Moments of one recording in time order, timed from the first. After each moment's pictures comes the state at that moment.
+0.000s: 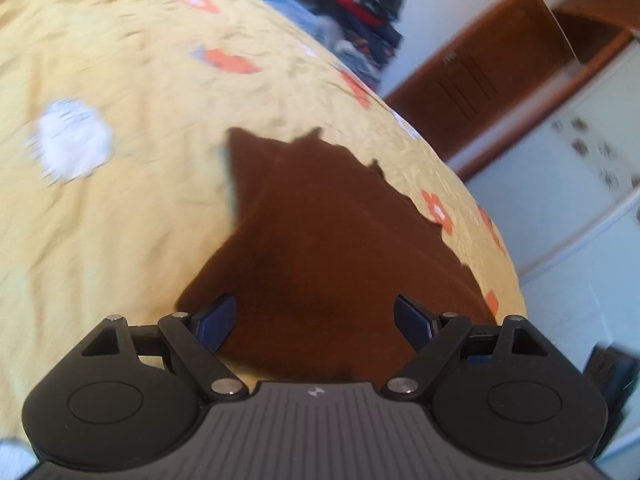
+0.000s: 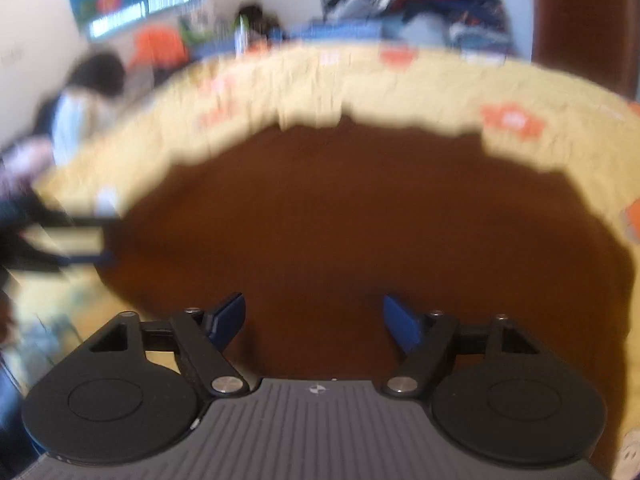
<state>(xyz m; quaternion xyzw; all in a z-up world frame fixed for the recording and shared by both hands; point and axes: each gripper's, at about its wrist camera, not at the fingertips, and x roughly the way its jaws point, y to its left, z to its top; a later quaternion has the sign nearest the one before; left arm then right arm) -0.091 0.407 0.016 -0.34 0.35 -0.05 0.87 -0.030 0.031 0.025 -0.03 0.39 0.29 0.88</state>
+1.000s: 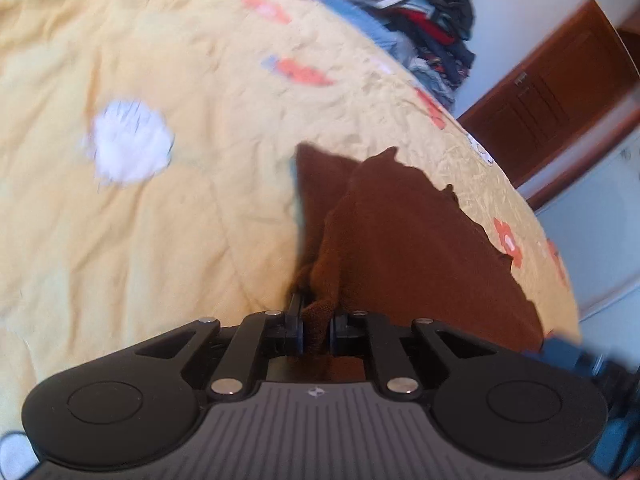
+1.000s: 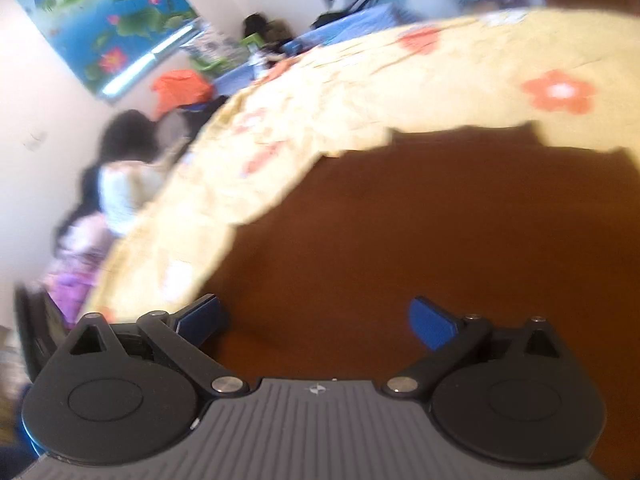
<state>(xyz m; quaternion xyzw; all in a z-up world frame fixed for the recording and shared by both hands) -0.071 0.395 0.021 -0.29 0.37 0.06 0.88 0.024 0.050 0.076 0.15 0.44 0.36 0.81</state>
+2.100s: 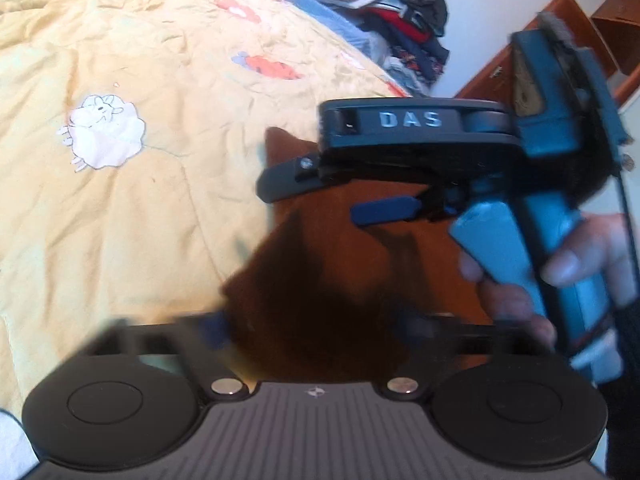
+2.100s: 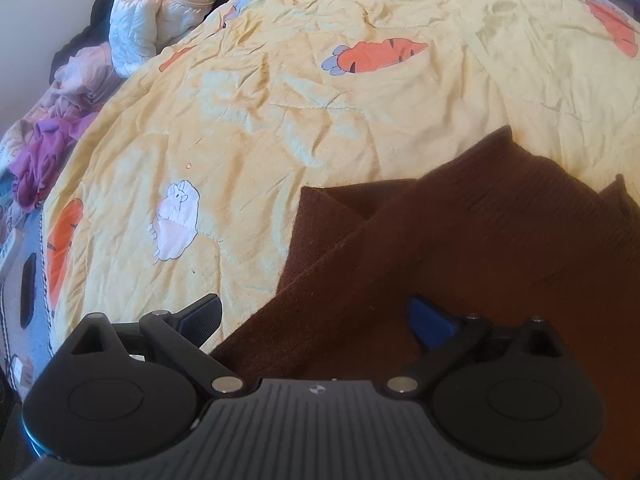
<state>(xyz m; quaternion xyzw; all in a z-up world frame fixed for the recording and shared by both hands) -0.077 0.398 0.006 -0.30 0.37 0.03 0.88 0.082 0.248 0.057 -0.10 0.55 0.42 0.72</state>
